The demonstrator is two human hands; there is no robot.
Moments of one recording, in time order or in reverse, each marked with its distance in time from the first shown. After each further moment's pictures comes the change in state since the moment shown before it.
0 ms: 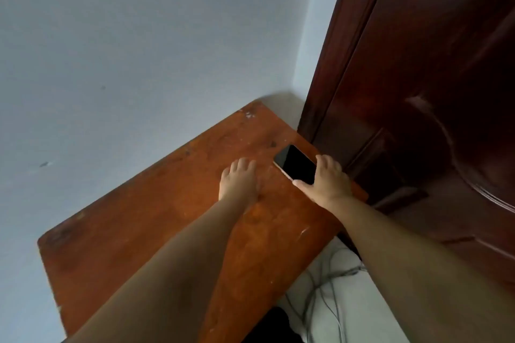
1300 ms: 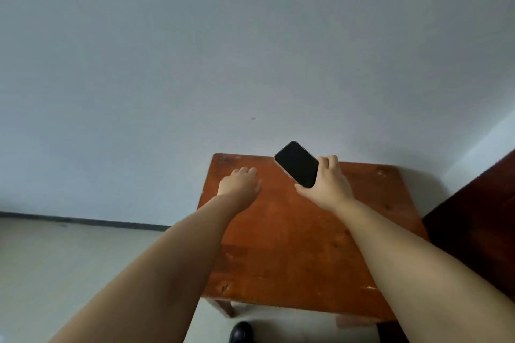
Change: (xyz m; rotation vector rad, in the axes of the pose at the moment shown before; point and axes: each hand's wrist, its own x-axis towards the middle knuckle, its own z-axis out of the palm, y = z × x) left_hand -0.192 -0.092 -0.107 -0.062 0.277 -0.685; right_hand -0.054 -0.198 -0.047 0.048 0.063 -0.856
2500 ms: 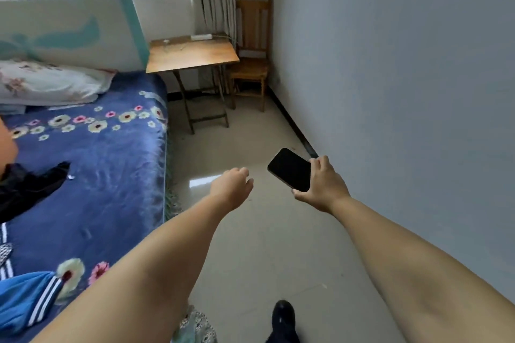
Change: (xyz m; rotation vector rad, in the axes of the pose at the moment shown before) left_hand -0.611 -0.552 -0.131 -0.054 0.333 -1.186; right_hand -0.314 -0.745 0.195 0.045 -0.364 -1.298
